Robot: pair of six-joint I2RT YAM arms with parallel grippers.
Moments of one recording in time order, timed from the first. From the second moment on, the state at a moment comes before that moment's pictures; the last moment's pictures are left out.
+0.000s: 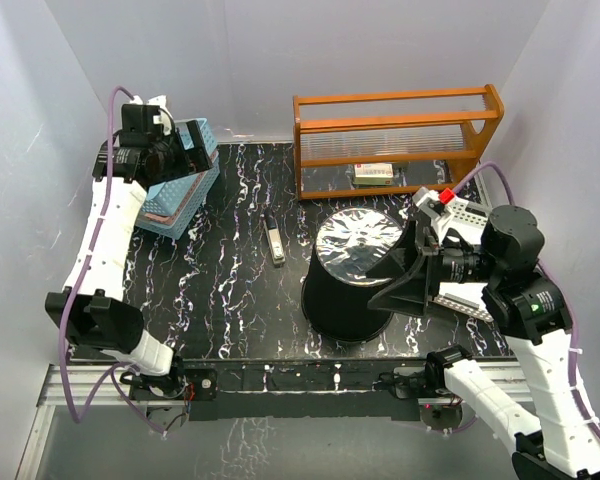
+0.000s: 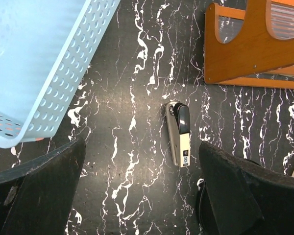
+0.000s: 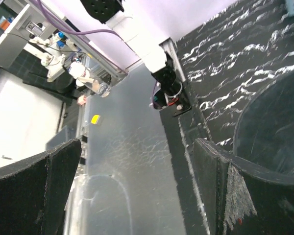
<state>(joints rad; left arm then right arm) -0.10 1.55 1.75 -0.91 0.04 -0.31 0.29 0.72 1.18 -0.61 -1.18 0.42</state>
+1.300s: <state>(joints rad) -0.10 1.32 1.49 -0.90 0.15 -0.33 0.30 0.75 0.81 -0.52 -0.70 0.58</state>
